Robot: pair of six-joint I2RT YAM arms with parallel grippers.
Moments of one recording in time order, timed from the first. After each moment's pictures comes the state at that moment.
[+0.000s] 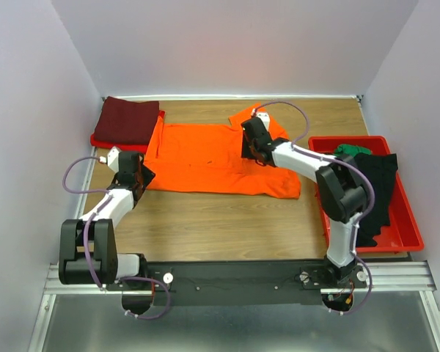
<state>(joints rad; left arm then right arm) 0.00 1.30 0.59 0.01 -0.17 -0.80 0.59 2.00 1.43 -0.21 0.35 0.45</state>
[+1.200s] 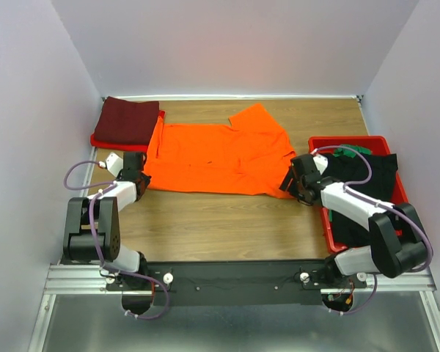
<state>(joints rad) 0.01 1.48 0.63 -0.02 -0.33 -0.89 0.39 1.38 0.67 -0.26 0.31 0.78</state>
